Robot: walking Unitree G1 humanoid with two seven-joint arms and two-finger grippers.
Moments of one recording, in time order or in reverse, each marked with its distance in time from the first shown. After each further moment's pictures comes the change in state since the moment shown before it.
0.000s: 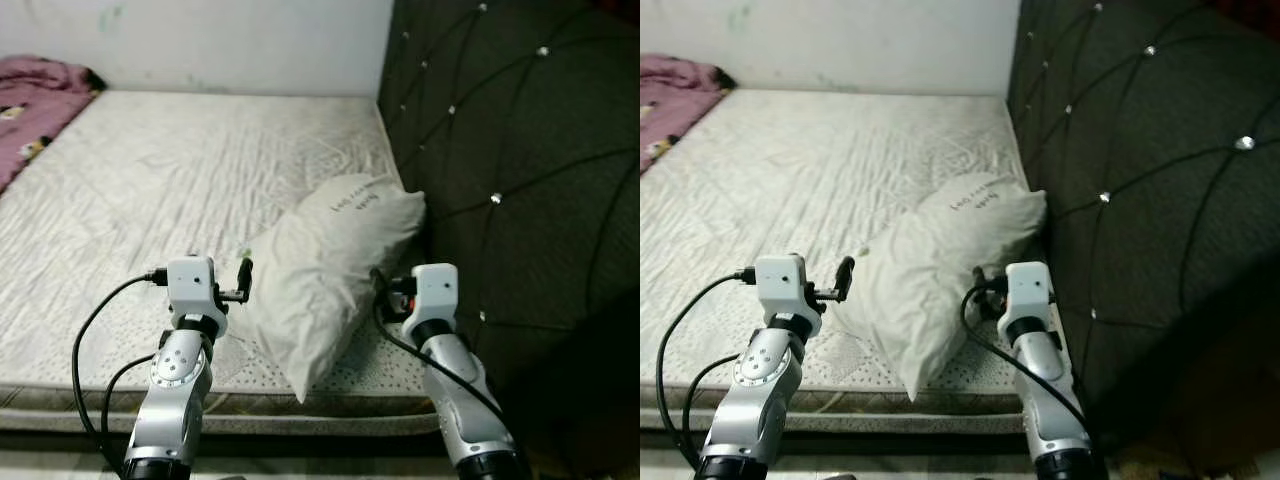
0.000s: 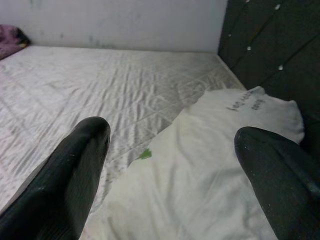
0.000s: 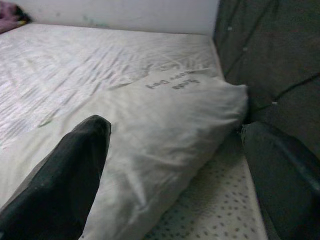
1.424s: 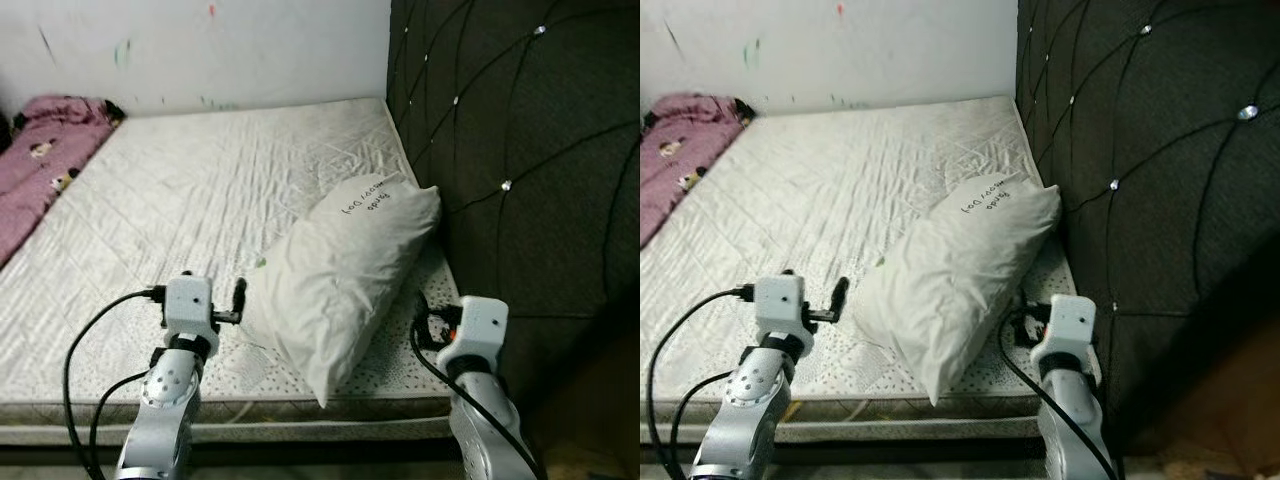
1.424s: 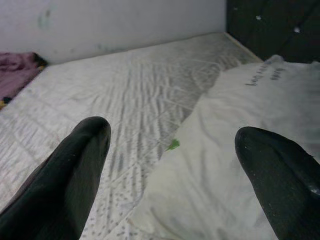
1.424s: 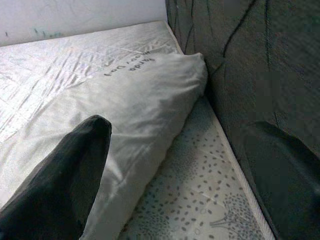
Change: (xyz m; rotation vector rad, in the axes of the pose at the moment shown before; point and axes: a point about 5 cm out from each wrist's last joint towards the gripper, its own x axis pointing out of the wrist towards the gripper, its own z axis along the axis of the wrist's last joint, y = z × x) left arm -0.014 0.008 -0.021 0.108 0.064 -0.024; right arm -0.044 -0.026 -0.020 0.080 0.041 -0.204
